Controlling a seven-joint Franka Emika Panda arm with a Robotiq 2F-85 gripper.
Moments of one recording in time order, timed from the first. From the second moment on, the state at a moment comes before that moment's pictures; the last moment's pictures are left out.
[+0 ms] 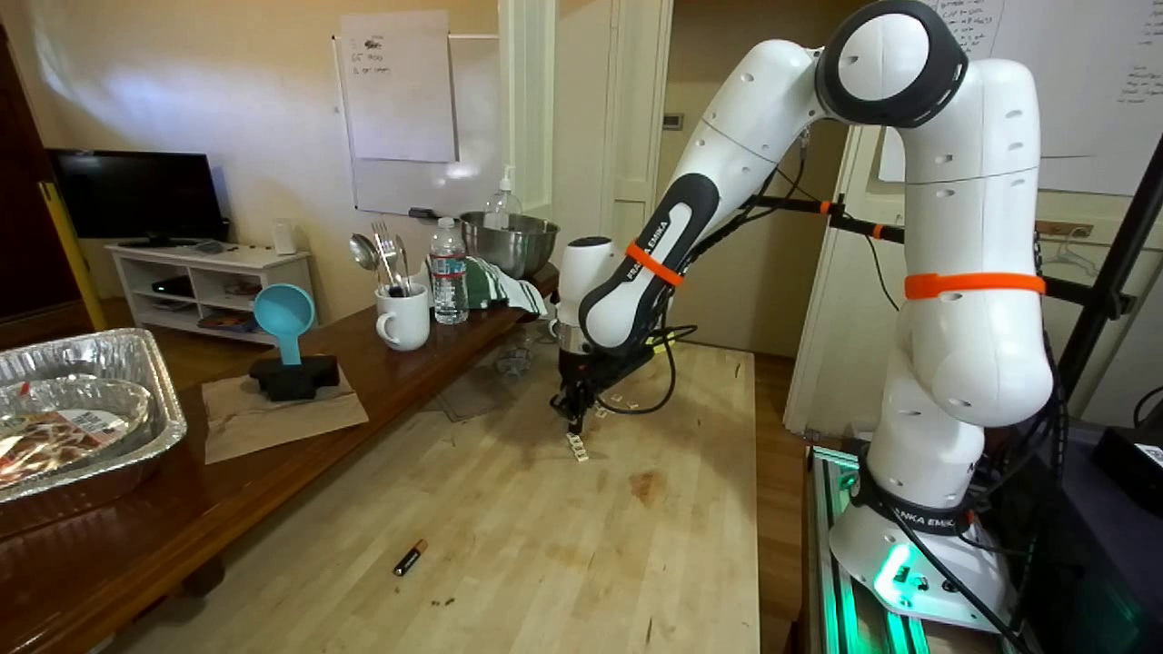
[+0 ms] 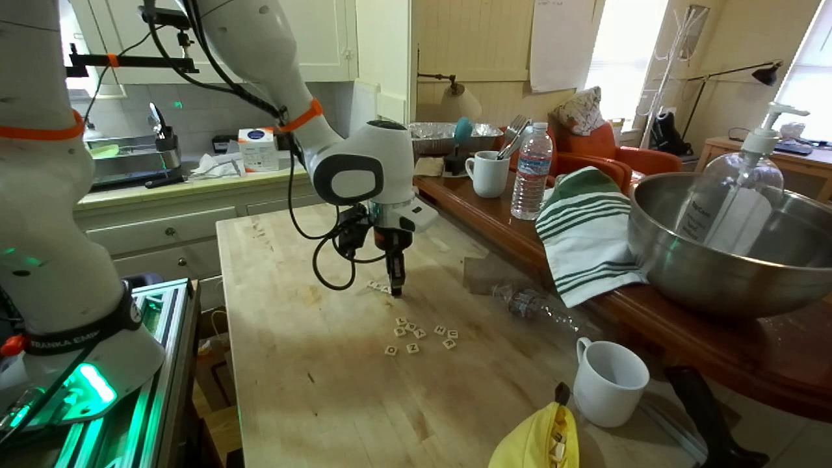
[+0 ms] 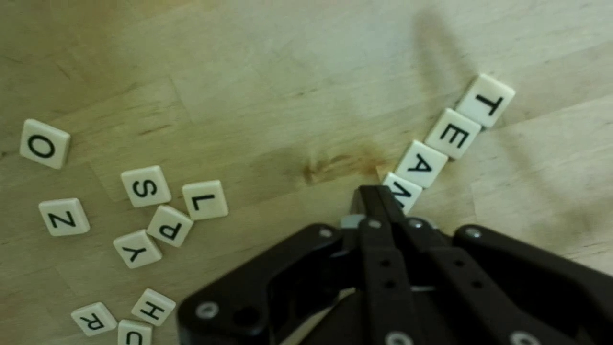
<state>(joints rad) -0.02 0.23 -0.05 -2.44 -0.04 2.72 0.20</state>
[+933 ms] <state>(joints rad) -0.01 0.22 -0.05 -2.45 -0.02 2.72 0.28</state>
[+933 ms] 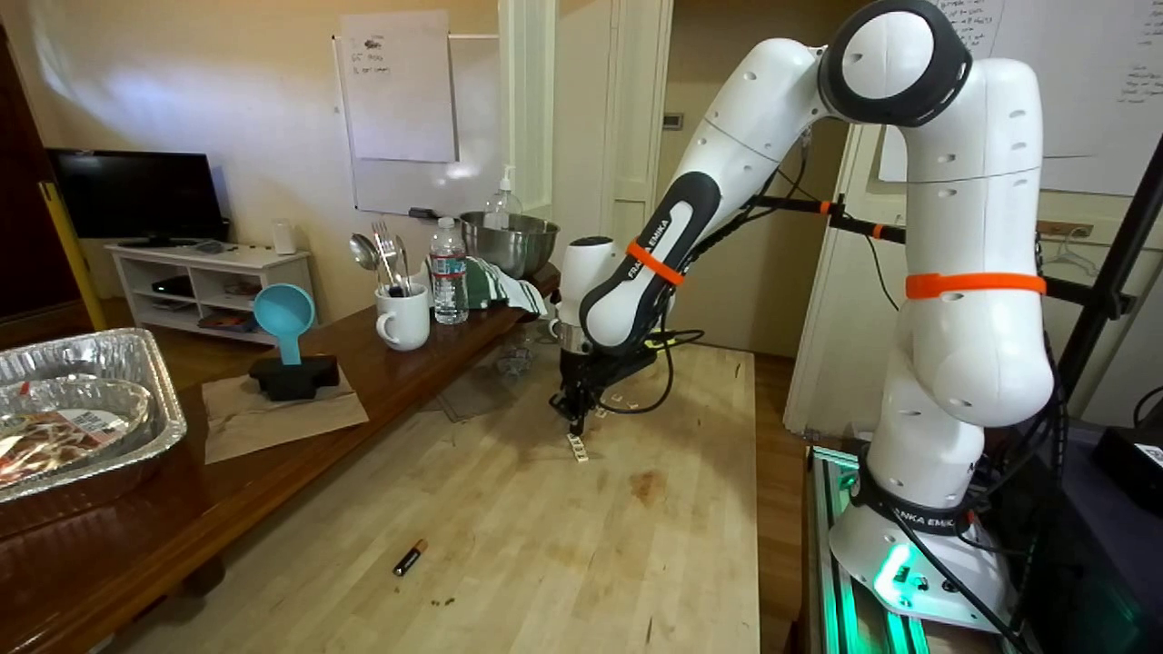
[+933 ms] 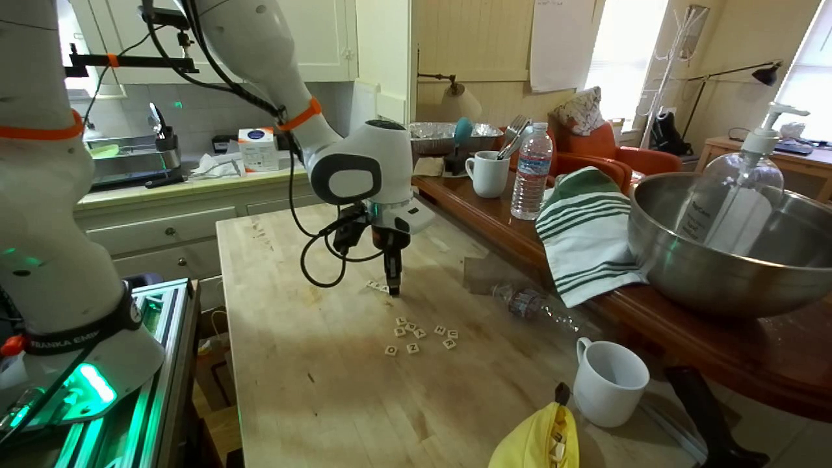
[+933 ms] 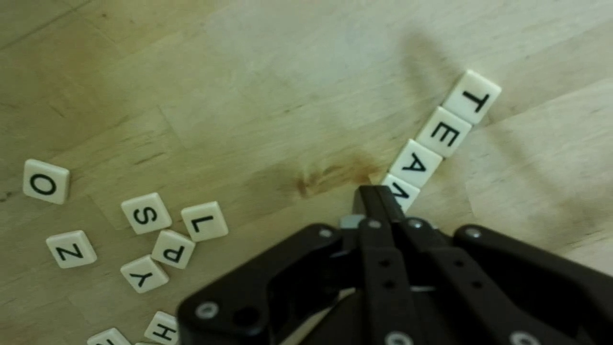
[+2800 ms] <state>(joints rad) 0.01 0.11 -0.01 -2.52 -0.11 2.72 -0.23</state>
